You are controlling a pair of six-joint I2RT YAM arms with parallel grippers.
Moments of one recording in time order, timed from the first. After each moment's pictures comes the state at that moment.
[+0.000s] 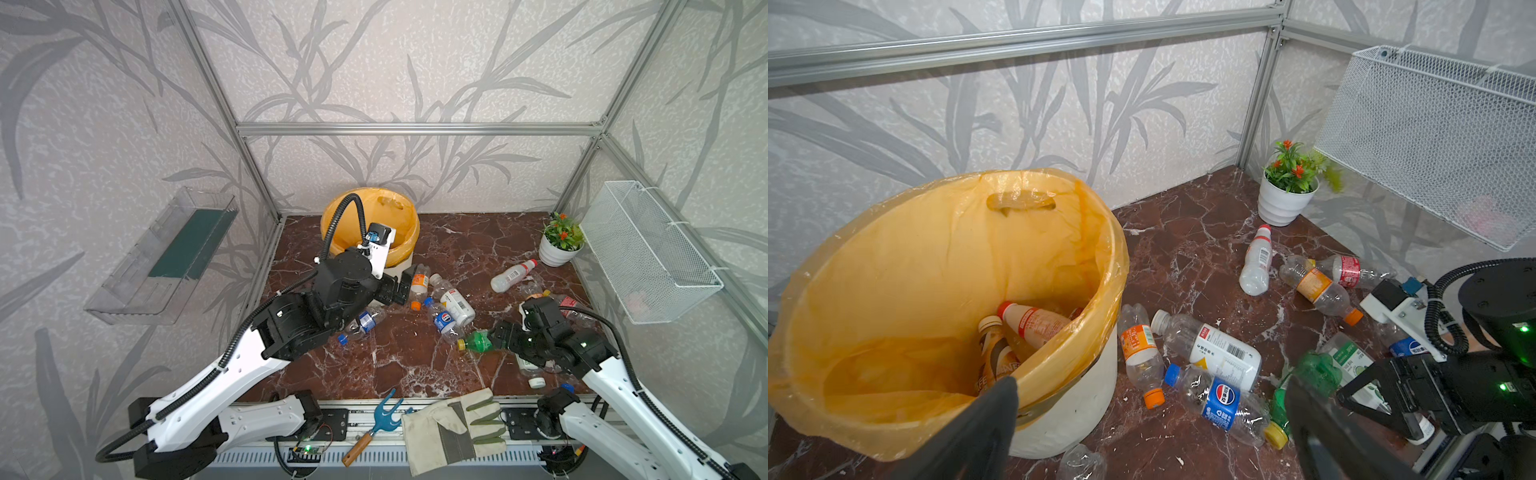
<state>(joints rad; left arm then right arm) -0.95 1.04 1.38 -0.70 -0.41 -0.16 0.43 0.76 0.66 -0.96 -0.11 0.87</state>
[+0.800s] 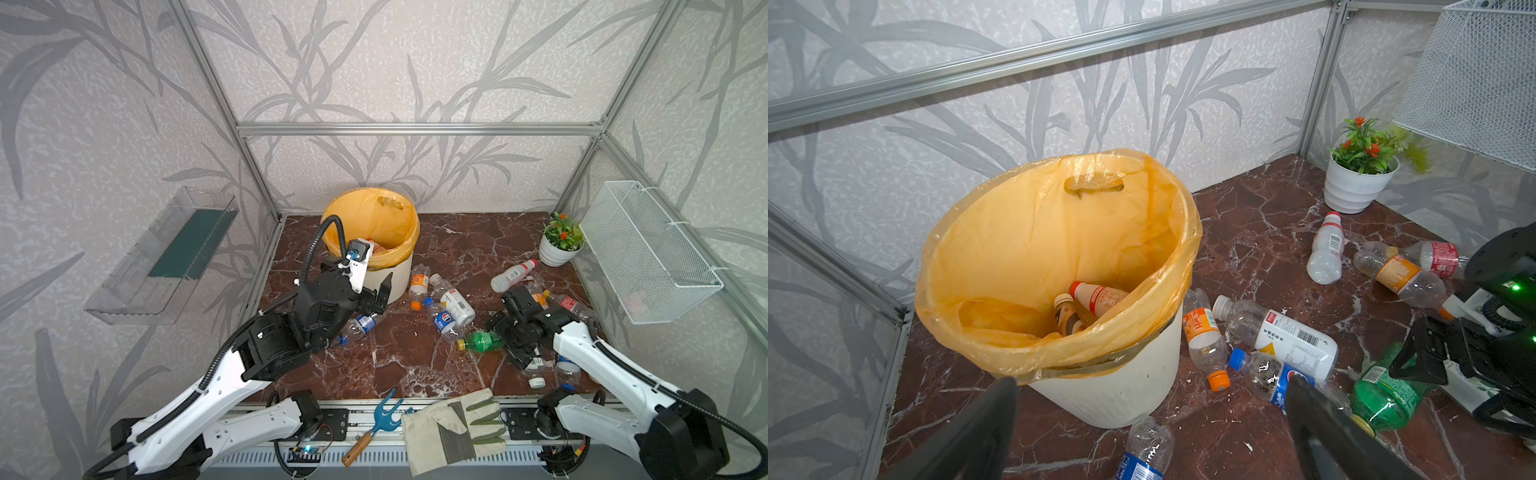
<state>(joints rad) -0.95 0.89 1.22 -0.69 -0.56 -0.08 0.42 1.12 0.70 -0.91 -0.10 1.37</state>
